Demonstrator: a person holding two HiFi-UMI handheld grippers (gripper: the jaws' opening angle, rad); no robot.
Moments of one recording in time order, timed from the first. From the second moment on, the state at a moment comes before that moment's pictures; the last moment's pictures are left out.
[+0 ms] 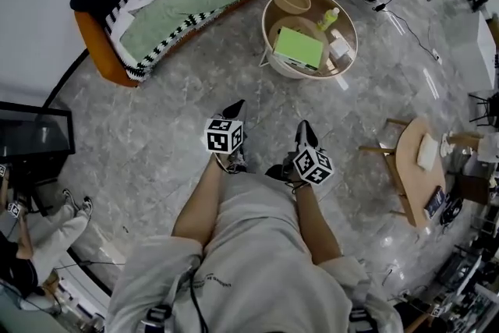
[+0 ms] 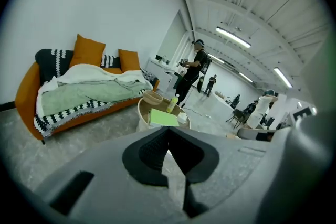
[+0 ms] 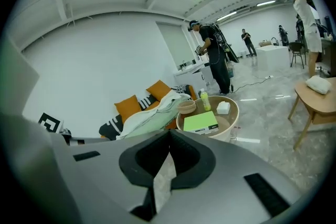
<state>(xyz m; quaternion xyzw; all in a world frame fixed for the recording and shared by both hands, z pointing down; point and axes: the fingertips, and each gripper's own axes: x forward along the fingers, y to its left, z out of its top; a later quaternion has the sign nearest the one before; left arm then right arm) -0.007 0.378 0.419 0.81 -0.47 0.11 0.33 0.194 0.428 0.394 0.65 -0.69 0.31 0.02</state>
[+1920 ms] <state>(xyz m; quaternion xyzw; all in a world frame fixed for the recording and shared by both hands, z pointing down) 0.136 0.115 0.443 0.80 -0.48 0.24 0.26 0.273 0.116 0.462 0.51 -0.77 0.34 0.17</state>
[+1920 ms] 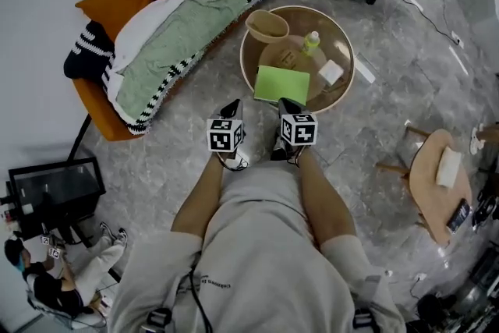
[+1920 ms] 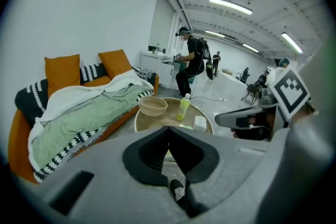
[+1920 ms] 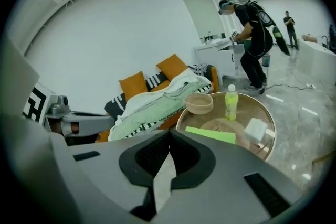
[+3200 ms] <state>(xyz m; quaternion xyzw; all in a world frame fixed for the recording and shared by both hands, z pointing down) 0.166 0.004 0.585 0.78 -0.40 0.30 0.39 0.398 0.080 0.594 0.55 -0.68 0.45 0.18</state>
